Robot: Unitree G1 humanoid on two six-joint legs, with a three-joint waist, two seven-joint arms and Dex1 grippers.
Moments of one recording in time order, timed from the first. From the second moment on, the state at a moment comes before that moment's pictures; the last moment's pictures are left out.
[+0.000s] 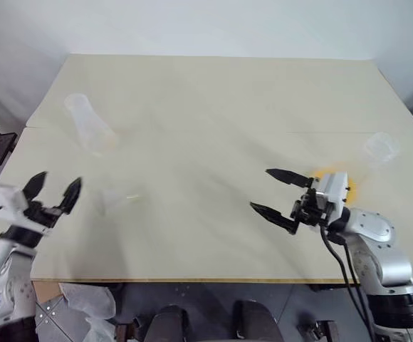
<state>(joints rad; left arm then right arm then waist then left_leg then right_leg) 0.06 0.45 0.65 -0.01 -0.53 0.08 -0.51 -0.21 -0.48 -0.06 -0.22 0.48 0.07 0.95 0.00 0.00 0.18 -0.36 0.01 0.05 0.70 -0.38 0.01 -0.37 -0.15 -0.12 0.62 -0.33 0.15</state>
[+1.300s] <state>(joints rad) -0.98 0.64 0.31 0.93 -0.26 0.14 -0.36 -0.25 -0.39 0.03 -0.24 0.41 0.07 0.82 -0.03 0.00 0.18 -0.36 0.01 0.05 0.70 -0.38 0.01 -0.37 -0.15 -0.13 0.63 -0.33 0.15</state>
